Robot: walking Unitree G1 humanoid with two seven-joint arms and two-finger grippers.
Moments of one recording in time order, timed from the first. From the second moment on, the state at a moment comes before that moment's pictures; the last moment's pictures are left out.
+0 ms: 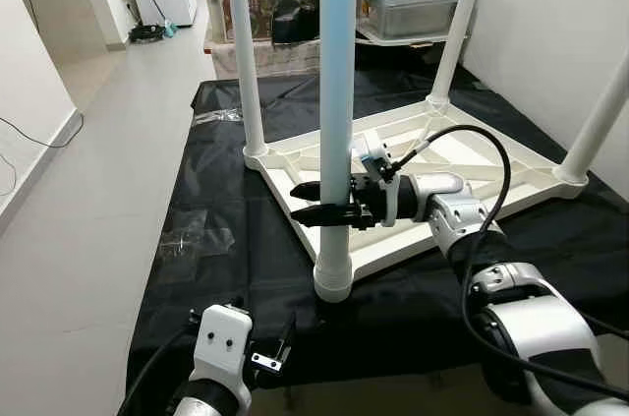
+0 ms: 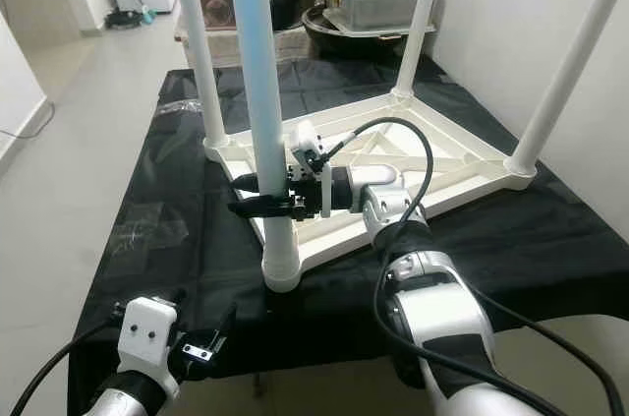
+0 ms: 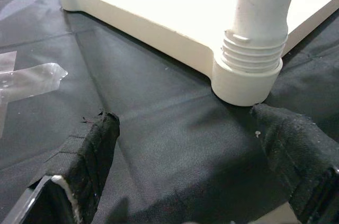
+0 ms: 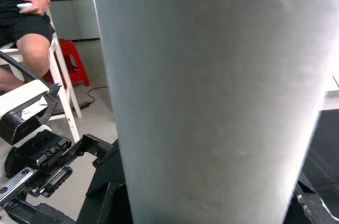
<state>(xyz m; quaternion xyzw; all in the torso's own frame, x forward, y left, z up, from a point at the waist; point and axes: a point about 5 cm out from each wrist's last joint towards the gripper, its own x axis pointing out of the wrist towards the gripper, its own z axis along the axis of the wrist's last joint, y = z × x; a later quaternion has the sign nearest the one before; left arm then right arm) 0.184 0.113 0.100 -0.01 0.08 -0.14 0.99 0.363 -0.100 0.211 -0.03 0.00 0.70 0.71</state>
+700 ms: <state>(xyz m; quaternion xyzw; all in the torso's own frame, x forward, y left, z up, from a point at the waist) 0.186 0.113 0.097 -0.01 0.08 -0.14 0.99 0.353 -0.141 0.180 0.01 -0.01 -0.09 1.00</state>
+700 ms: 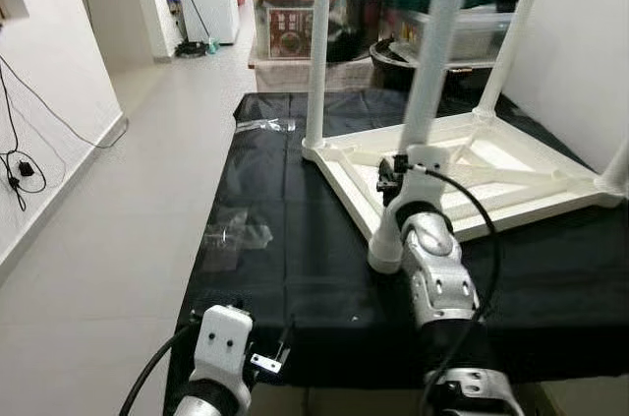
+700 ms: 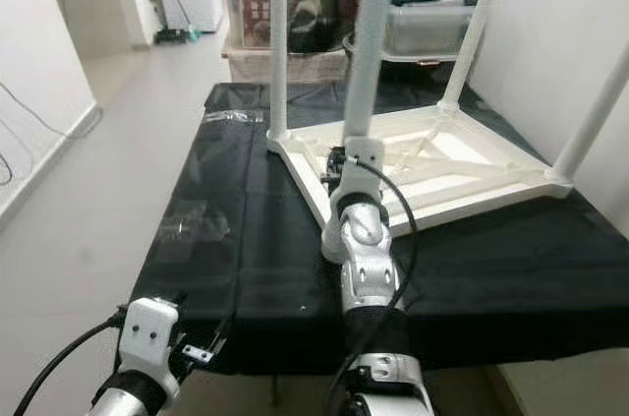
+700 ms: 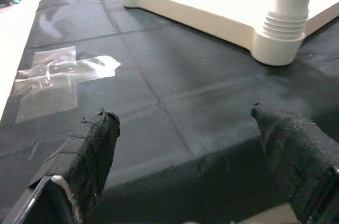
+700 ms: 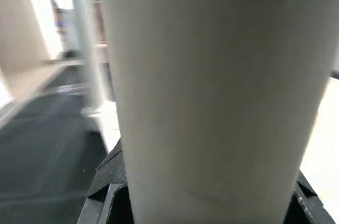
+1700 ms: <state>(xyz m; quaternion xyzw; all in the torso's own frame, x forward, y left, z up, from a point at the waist) 0.187 0.111 0.097 -0.01 0.08 -0.14 0.99 0.368 -0.130 0.182 0.08 -0.04 0.12 0.99</state>
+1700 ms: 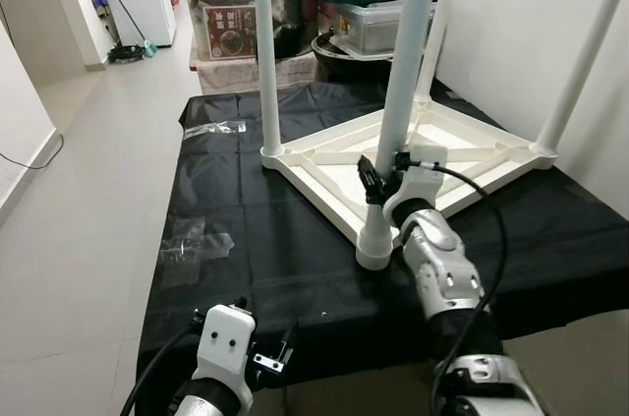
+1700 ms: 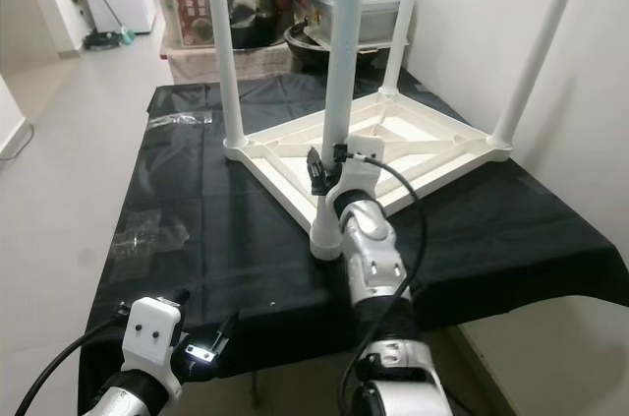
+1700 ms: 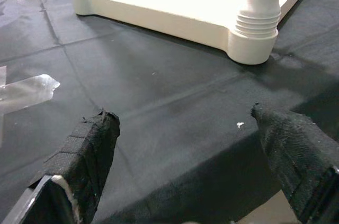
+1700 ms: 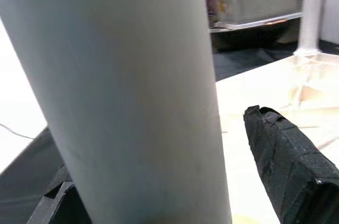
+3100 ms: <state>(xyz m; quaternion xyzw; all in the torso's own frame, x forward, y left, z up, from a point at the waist) 0.189 0.111 0.097 -0.01 0.07 -0.14 0.99 0.359 -0.071 0.199 0.00 0.02 0.69 0.73</state>
